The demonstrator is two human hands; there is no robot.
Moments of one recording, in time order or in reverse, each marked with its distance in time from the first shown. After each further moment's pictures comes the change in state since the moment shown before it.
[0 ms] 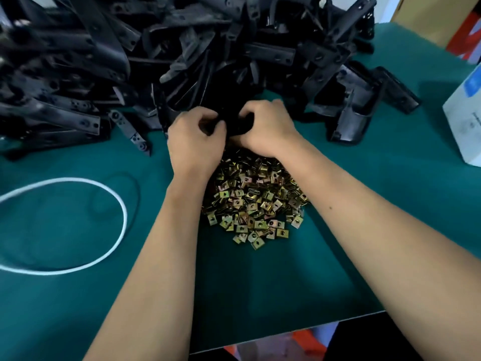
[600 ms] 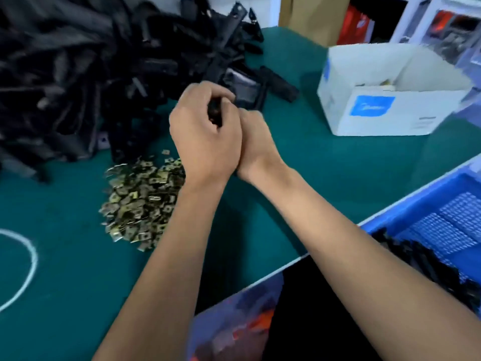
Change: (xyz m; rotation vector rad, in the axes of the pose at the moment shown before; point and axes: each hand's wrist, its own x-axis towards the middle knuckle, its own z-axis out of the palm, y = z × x) left_hand -0.088 0.158 0.068 -0.386 0.032 0.406; right_hand -0.102 0.078 -0.076 0.485 0.284 -0.051
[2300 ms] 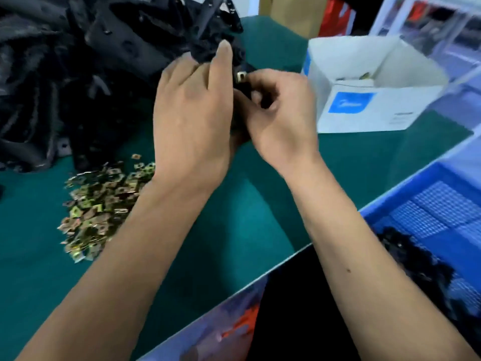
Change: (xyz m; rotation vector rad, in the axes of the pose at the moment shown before) left_hand 0.012 0.030 -0.006 0.663 -0.270 0.414; right_hand -0.003 -0.011 -0.055 -0.069 0.375 -0.142
